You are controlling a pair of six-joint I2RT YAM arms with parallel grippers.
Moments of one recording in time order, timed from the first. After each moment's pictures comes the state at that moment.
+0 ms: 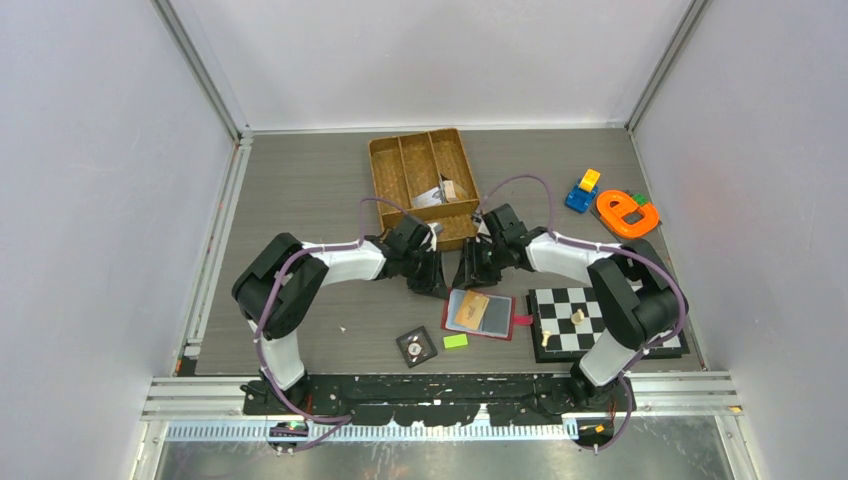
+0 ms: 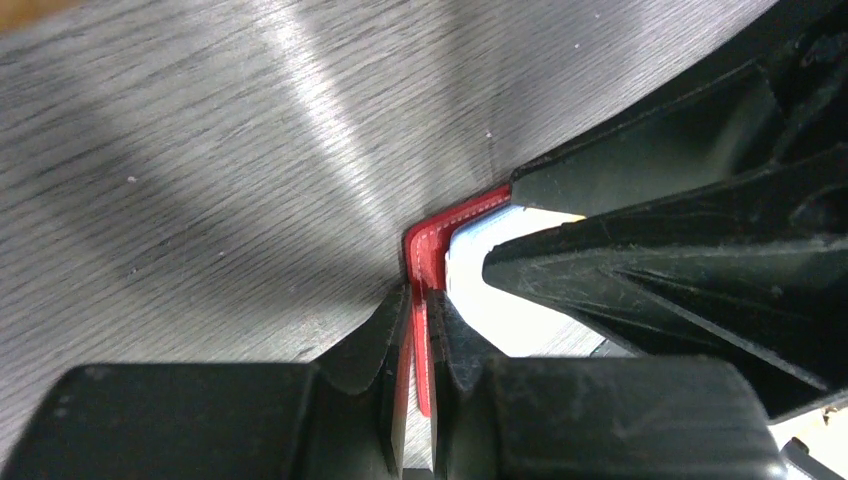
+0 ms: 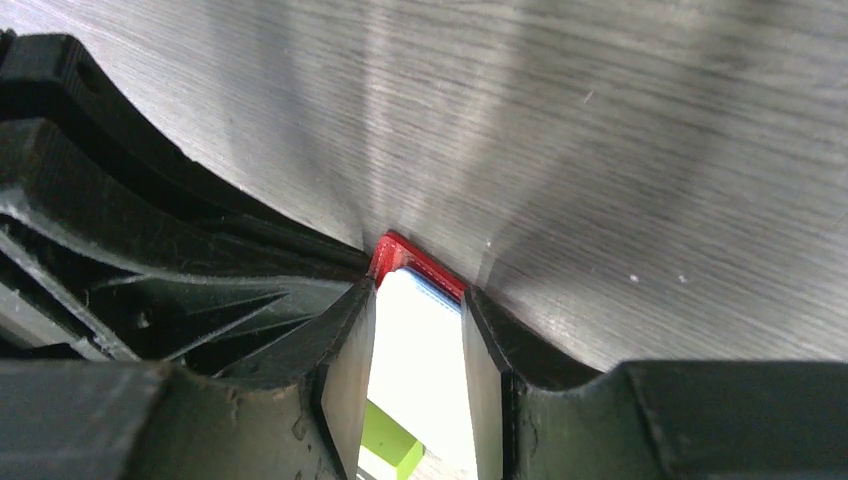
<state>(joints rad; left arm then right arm) -0.73 1.82 0.98 -0.12 0.39 -0.68 0.52 1.66 0.86 -0.24 -0.41 0.54</state>
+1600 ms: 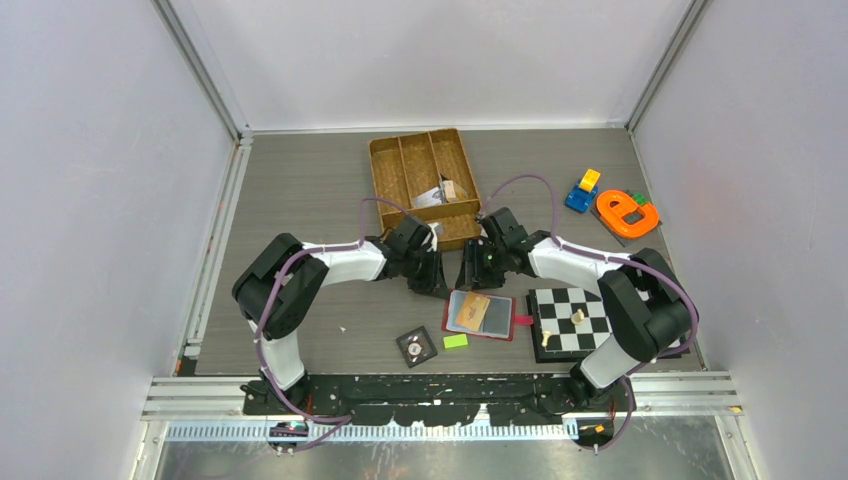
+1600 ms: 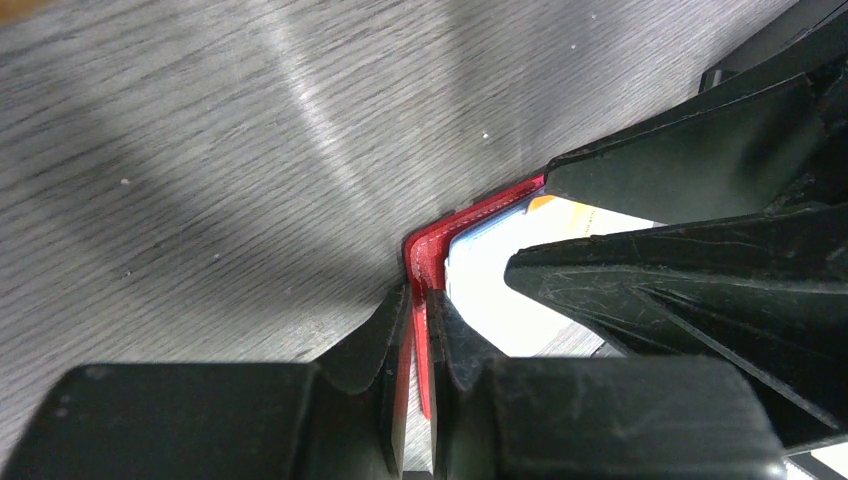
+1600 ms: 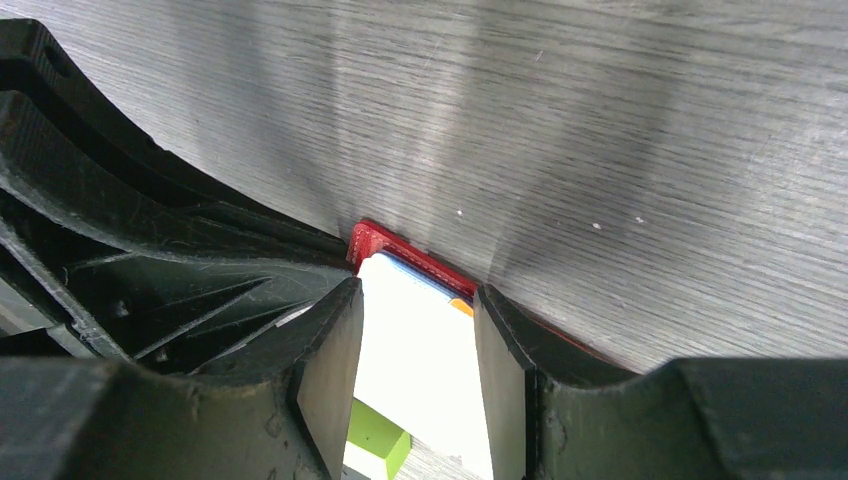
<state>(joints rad) -0.74 1.82 0.98 -0.12 0.39 -0.68 0.56 1.58 0.83 -0.29 -0.27 0.58</state>
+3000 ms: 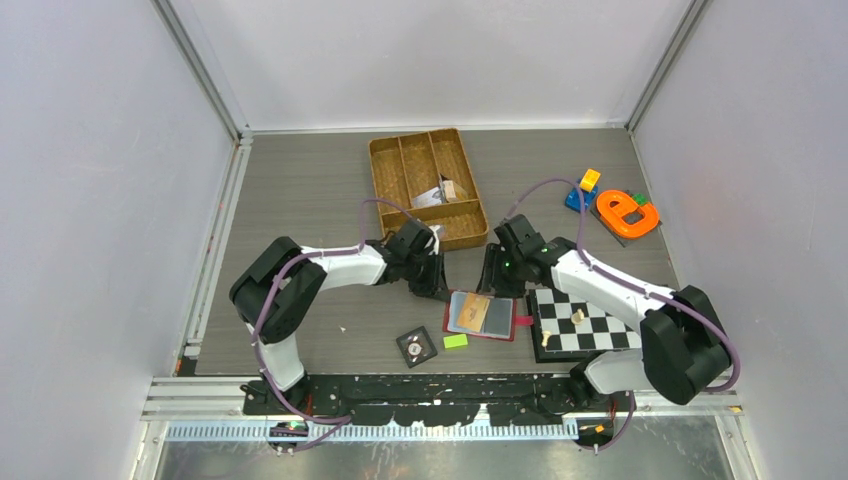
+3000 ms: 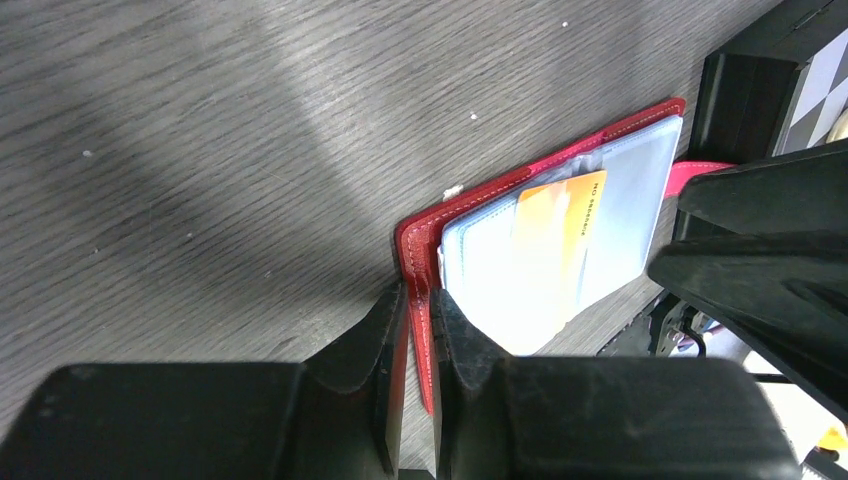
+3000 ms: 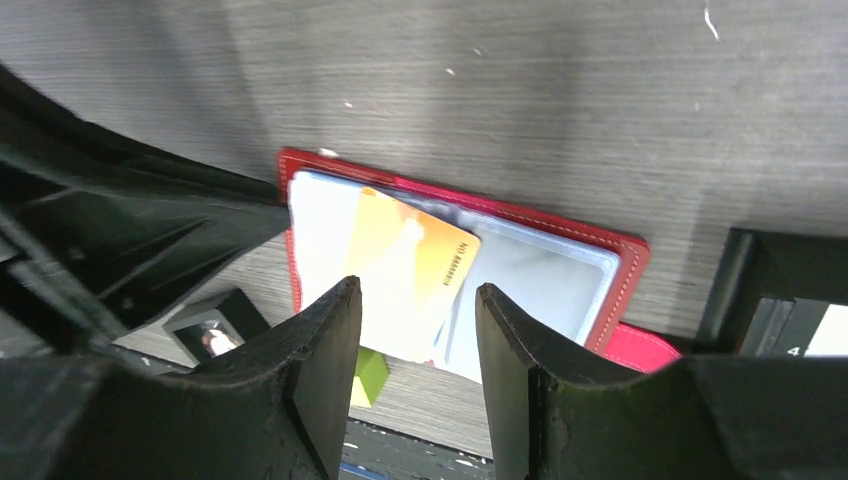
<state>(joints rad) -0.77 1.79 0.95 -0.10 0.36 -0.69 0.58 1.34 0.80 -0.53 -0.09 0.72</state>
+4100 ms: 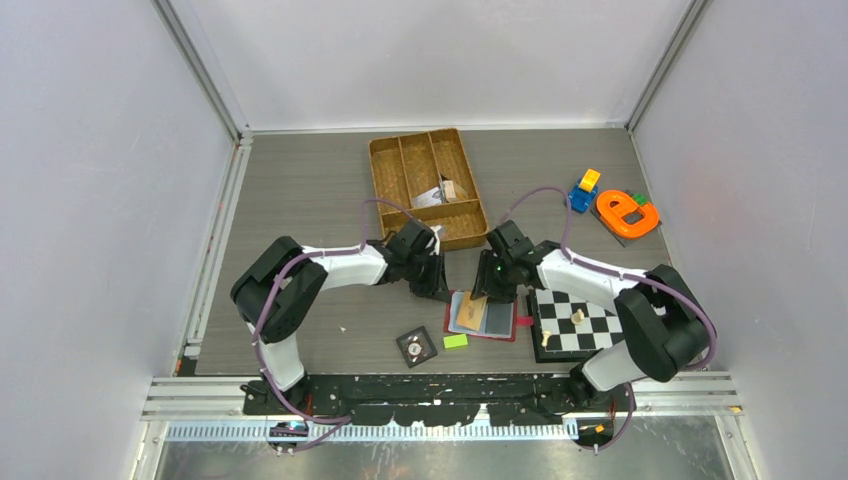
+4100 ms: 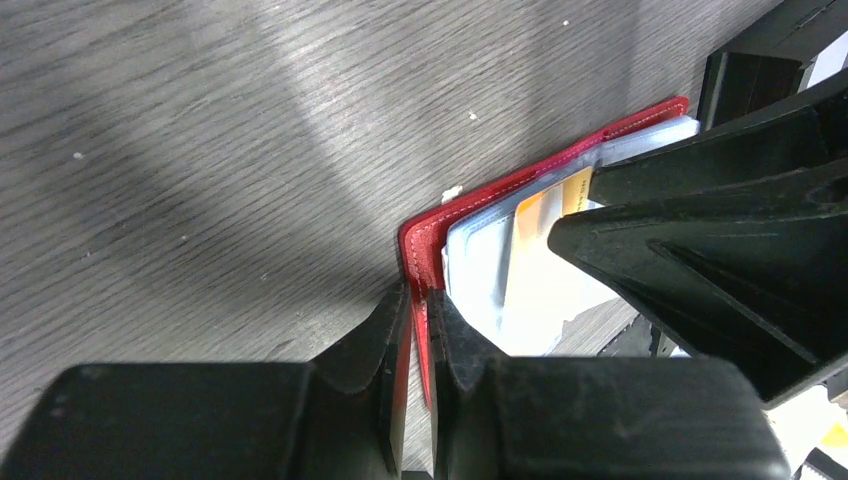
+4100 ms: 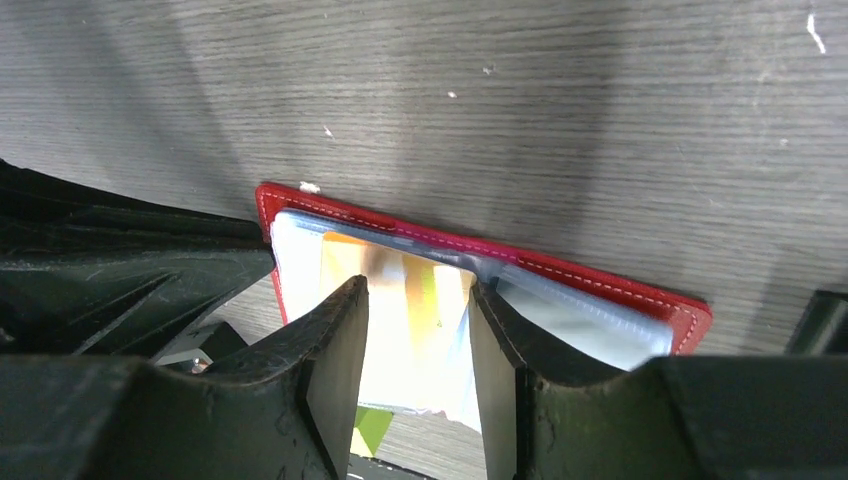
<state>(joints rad) -0.77 1.80 0.96 -0.11 0.35 -0.69 0.59 1.48 0.75 -0.40 -0.12 0.77</state>
